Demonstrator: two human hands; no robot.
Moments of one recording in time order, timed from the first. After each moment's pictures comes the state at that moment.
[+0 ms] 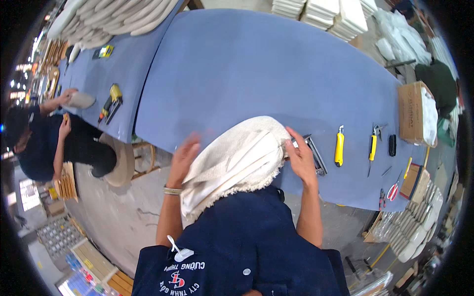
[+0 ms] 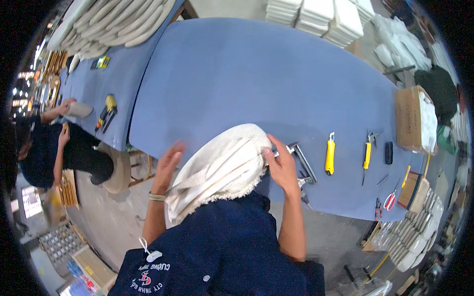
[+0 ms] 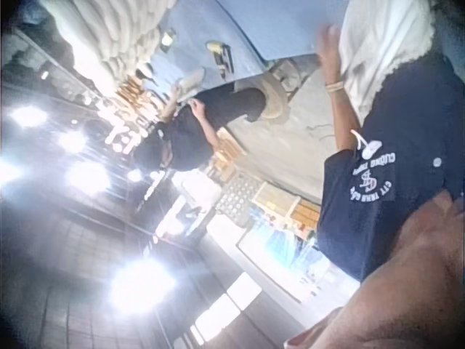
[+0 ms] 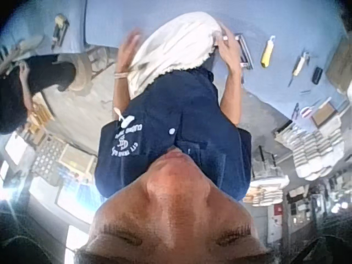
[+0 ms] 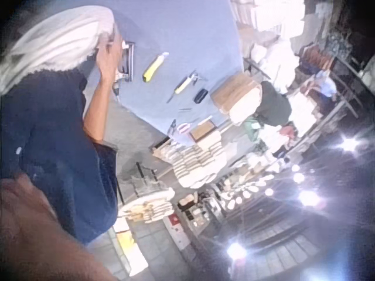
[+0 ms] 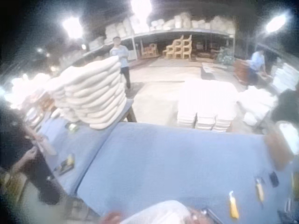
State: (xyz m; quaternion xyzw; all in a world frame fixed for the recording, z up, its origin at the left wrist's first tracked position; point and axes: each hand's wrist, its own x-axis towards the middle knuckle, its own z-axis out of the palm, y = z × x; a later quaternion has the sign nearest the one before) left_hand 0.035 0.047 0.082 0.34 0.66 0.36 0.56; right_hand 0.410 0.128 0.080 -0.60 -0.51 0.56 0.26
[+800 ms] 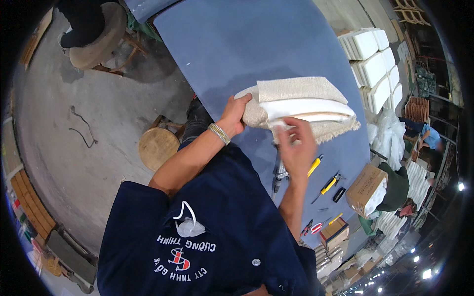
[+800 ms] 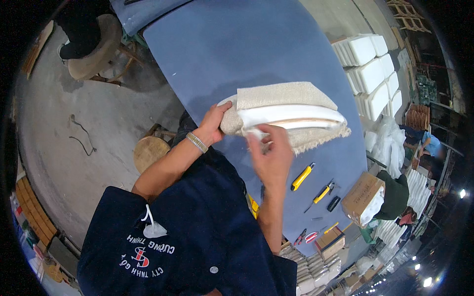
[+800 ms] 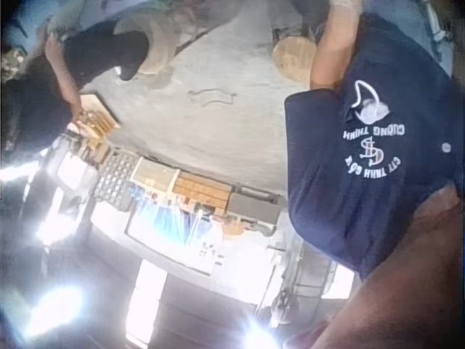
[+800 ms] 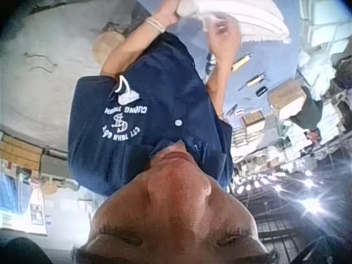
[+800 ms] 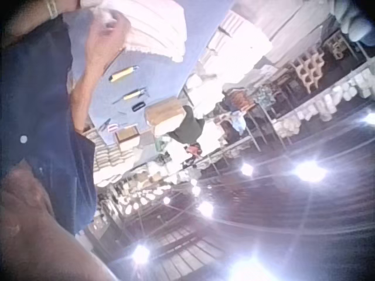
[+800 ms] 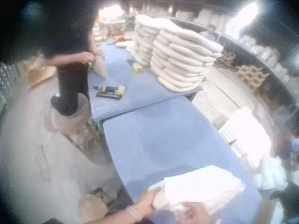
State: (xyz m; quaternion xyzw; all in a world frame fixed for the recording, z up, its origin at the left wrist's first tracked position) left_hand 0.157 0.068 0.008 -0.22 0.40 0.67 0.59; right_hand 0.303 0.110 0.172 -0.46 -0.80 0.35 0.16
